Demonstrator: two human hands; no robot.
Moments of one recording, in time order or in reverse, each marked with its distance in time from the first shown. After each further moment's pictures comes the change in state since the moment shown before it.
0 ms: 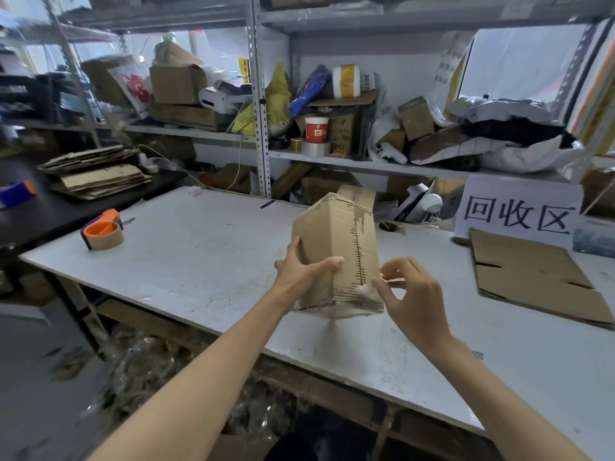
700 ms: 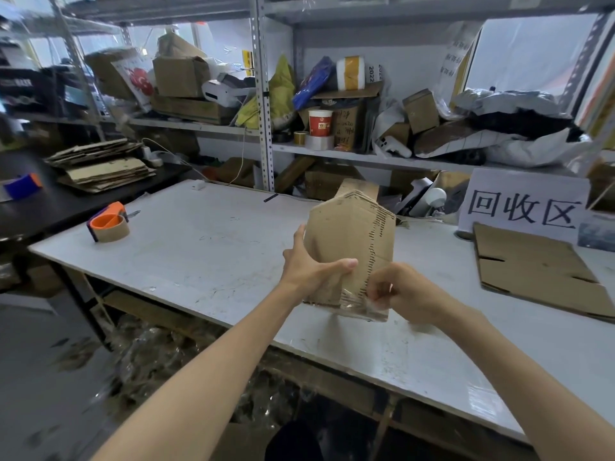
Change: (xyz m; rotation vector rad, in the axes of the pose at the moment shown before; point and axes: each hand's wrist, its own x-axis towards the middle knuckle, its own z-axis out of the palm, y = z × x) left_hand -0.011 0.001 0.005 0.106 0.028 0.076; right_hand 0.026 -0.006 -0.015 -0.010 -0.752 0.130
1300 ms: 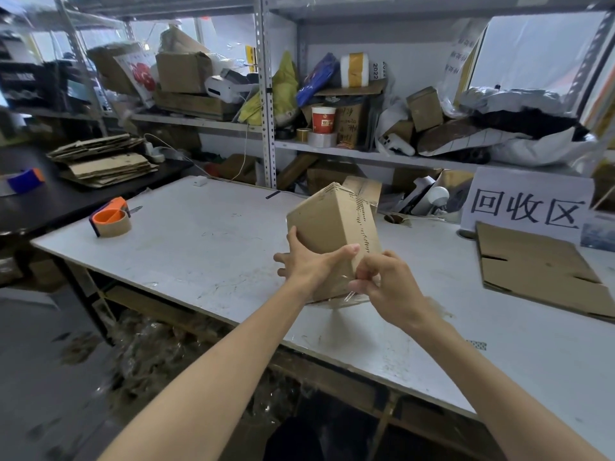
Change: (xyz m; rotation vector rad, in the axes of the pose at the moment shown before) left_hand -0.001 0.007 0.013 0.034 0.214 -0.179; right_hand 0.006 -0.023 0.031 0.240 0.379 0.074
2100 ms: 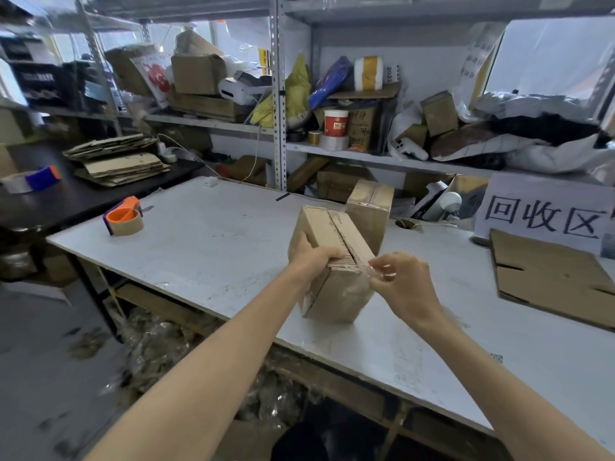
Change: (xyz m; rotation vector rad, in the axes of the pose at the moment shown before) left_hand 0.025 0.009 -0.022 -0.169 -0.148 -0.042; right_hand 0.015 -0.001 0.006 0.004 0.141 0.031
